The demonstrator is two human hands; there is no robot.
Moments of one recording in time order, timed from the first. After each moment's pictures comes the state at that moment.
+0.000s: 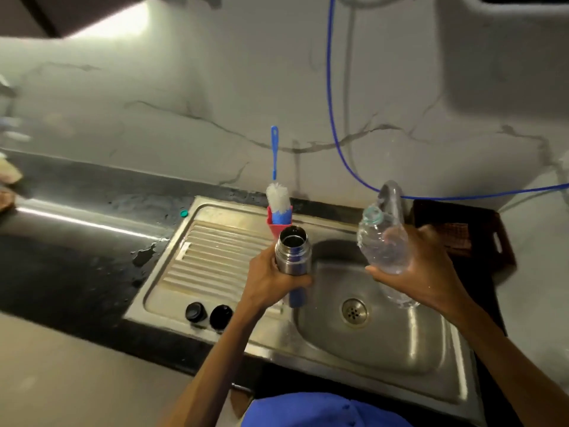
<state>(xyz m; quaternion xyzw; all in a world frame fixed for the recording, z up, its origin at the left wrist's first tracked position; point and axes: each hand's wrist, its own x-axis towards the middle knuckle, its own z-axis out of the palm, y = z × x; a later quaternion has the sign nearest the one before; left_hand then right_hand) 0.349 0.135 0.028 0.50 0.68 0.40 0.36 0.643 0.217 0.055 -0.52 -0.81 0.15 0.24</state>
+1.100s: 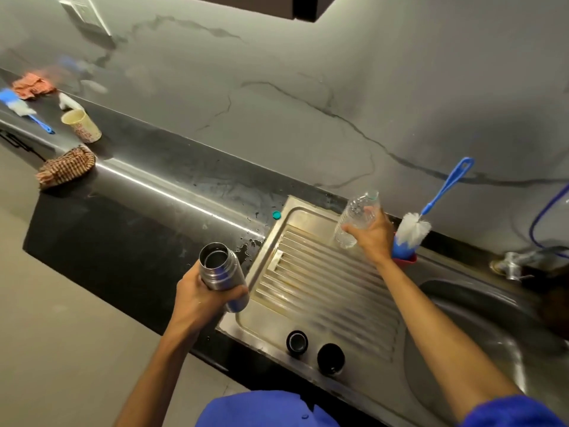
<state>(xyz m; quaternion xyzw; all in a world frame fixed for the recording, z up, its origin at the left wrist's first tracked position) -0.032 0.068 0.029 0.27 0.77 0.44 0.37 0.228 0.355 -0.062 -0.61 -0.68 0.32 0.26</state>
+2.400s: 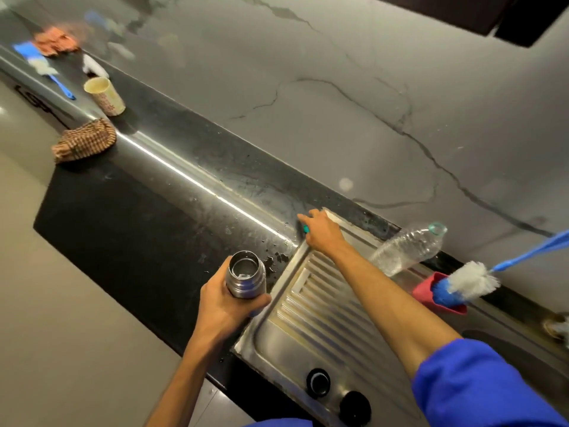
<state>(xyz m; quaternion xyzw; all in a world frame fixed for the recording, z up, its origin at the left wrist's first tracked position) -0.080 0.108 0.002 0.22 0.76 0.48 0.38 0.006 0.394 -0.134 -0.36 -0.91 0.15 -0.08</state>
